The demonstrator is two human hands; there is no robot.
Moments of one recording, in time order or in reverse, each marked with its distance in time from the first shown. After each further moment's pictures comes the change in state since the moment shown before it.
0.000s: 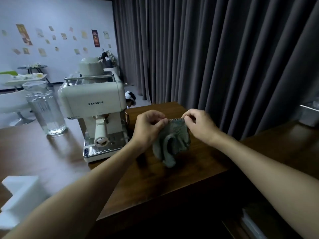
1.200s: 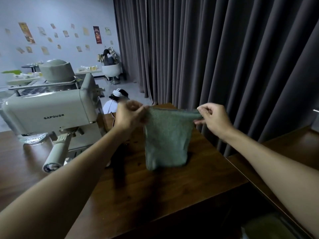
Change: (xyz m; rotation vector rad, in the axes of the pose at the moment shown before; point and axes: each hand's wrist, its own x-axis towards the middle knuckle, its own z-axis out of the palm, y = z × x) left_hand 0.091 -0.001 0.024 -0.032 0.134 -0.185; right_hand 0.071 0.102 -0.045 0.366 0.086 0.137
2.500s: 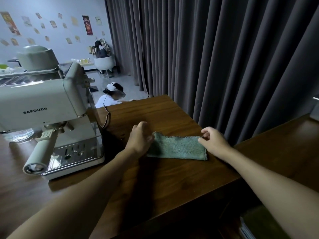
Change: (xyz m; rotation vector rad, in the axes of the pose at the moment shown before) left_hand -0.021 -0.102 0.039 0.487 -0.263 -0.068; right_hand -0.046 0.101 0.010 -0.476 -0.124 0.331
